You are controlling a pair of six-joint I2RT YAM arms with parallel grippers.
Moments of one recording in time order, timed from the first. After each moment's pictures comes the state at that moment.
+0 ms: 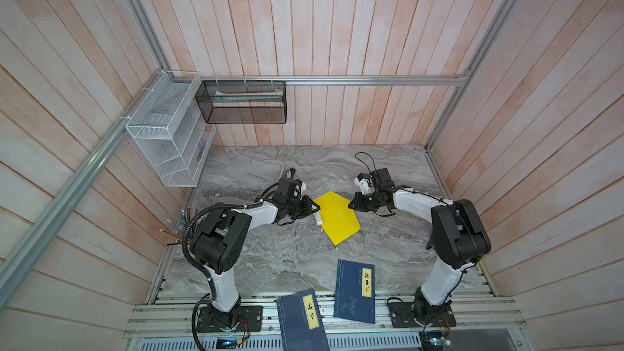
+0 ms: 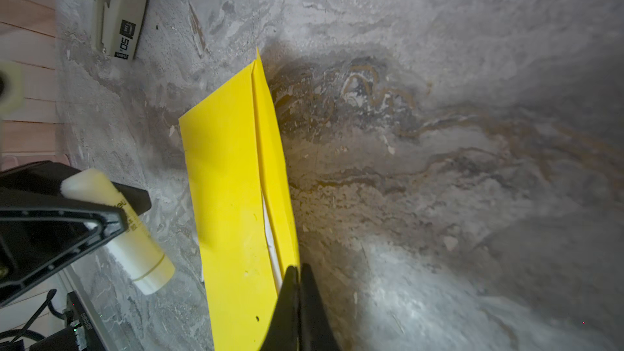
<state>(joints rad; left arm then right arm) -0.46 1.86 1.01 0.05 0.57 -0.72 0.32 1.77 1.06 -0.32 -0.47 0.32</state>
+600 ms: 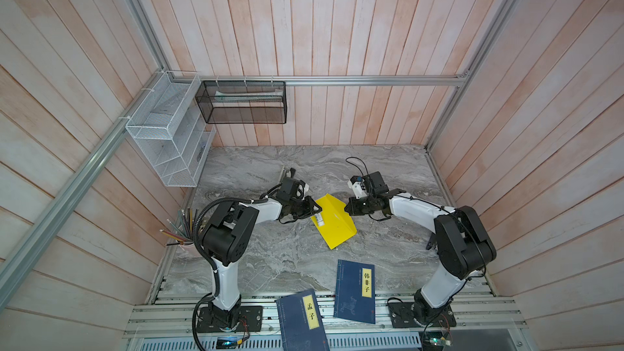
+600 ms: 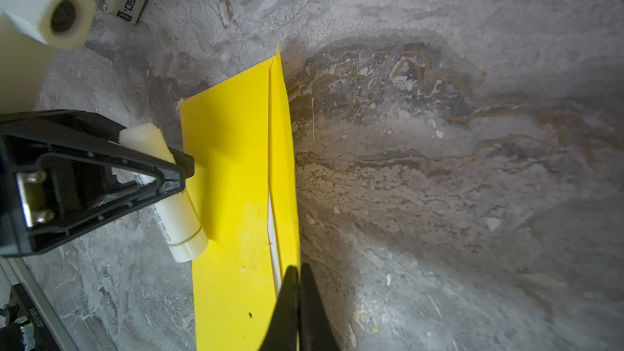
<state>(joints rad) -0.47 1.95 1.08 0.02 0.60 -0.70 0.42 1.72 1.04 -0.32 -0.37 0.28</state>
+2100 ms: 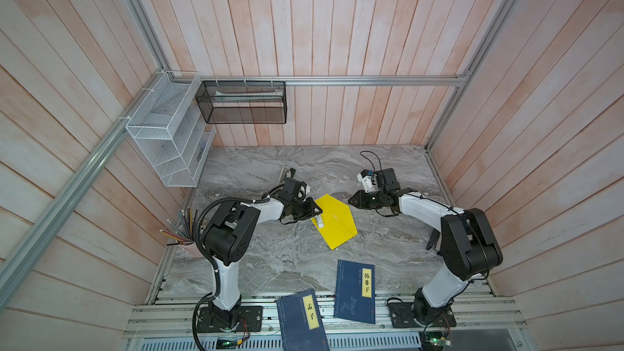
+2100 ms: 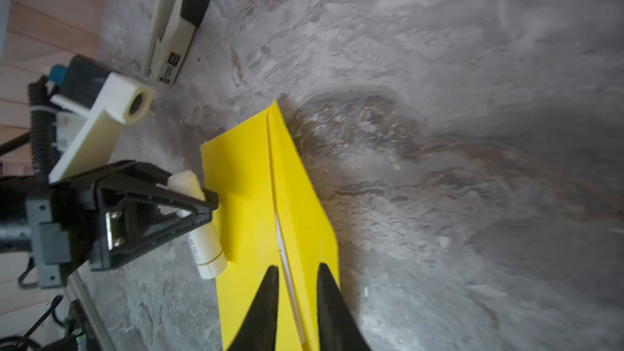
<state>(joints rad) -0.48 1.96 1.10 -0.03 0.57 -0.68 0.30 1.70 1.03 -0.25 -0.45 0.32</state>
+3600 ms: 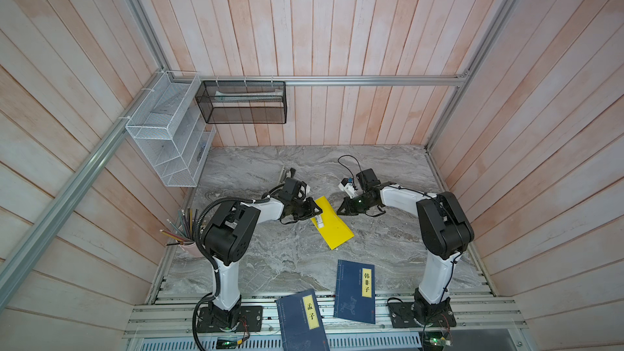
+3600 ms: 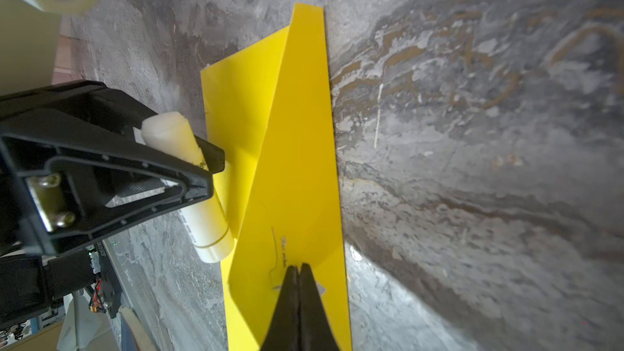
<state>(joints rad) -0.48 1.96 1.10 -0.03 0.57 -0.68 0.40 1.93 1.20 -0.44 -0.61 0.18</state>
